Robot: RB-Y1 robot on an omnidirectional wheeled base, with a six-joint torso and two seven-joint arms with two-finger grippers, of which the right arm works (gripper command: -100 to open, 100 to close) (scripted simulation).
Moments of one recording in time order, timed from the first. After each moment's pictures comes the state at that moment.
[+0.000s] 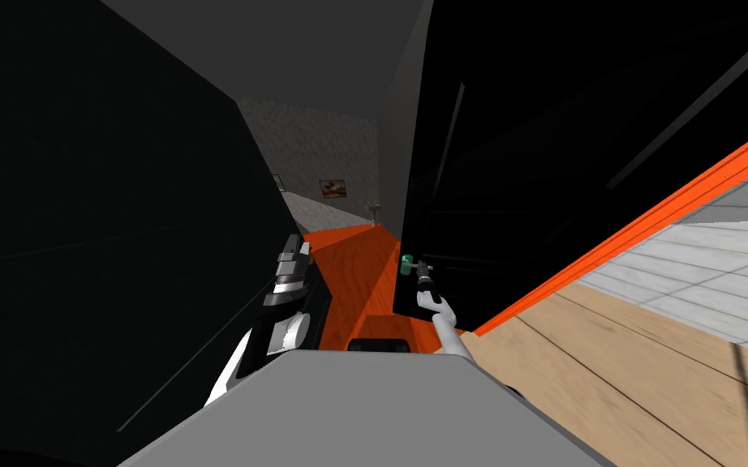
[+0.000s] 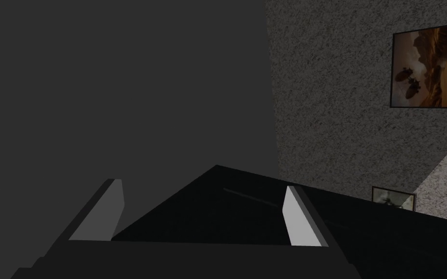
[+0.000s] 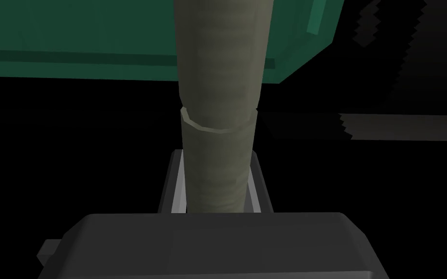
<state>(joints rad) -0.19 -0.03 -0.28 -1.08 -0.05 -0.31 0.07</state>
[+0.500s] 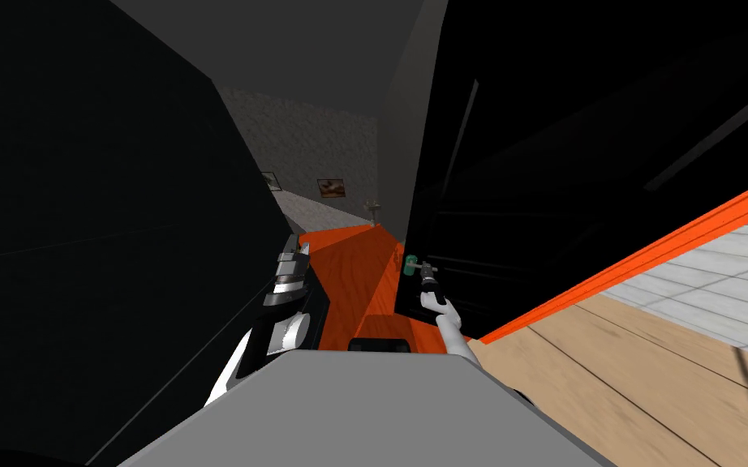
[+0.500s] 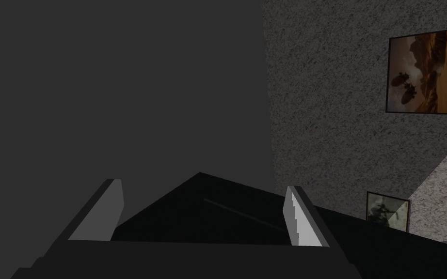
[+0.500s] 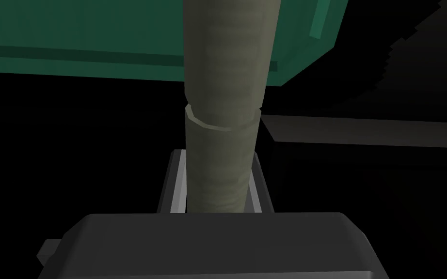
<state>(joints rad) -0.19 -0.05 -0.32 -1.07 -0.05 -0.31 0.07</state>
